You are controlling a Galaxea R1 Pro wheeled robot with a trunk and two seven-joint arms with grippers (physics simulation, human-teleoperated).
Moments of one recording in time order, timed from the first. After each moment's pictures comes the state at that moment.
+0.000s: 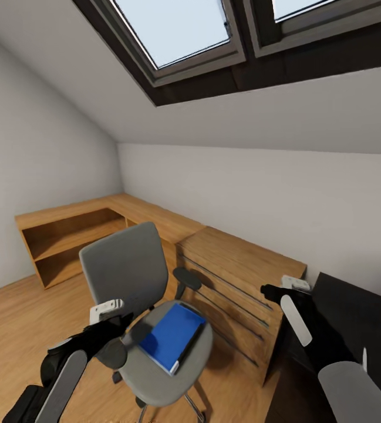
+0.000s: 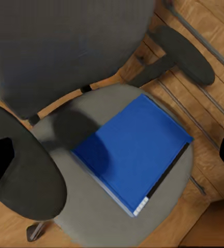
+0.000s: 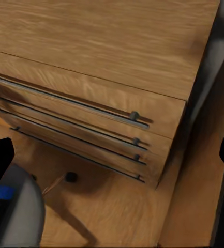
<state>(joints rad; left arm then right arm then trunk) -0.20 0.11 -0.13 -1.62 0.66 0.68 0.41 -0.63 -0.11 0.06 -1.01 -0.50 0.59 -0.40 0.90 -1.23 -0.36</state>
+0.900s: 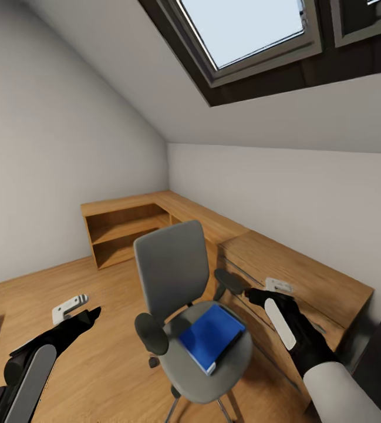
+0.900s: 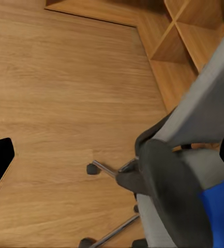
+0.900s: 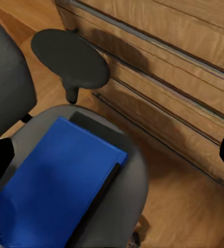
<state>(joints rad) -0.20 0.11 0.12 -1.61 0.66 0.68 0.41 -0.62 -0.05 0.13 -0.99 -0.50 0.59 -0.40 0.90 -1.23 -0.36</state>
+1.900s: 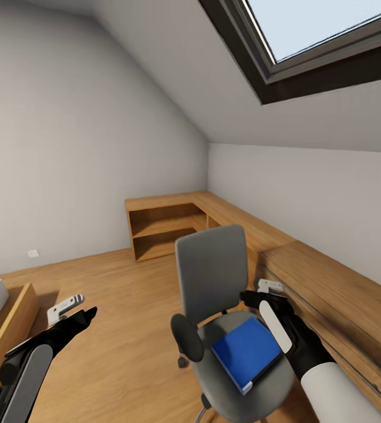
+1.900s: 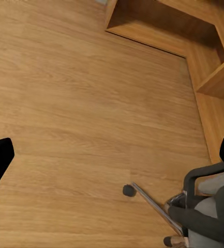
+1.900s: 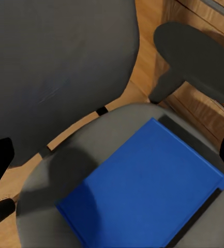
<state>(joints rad) -0.20 0.11 0.15 -1.61 0.66 0.68 0.41 -0.62 -0.05 0.20 -0.99 -0.50 0.60 -0.39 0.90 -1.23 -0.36</state>
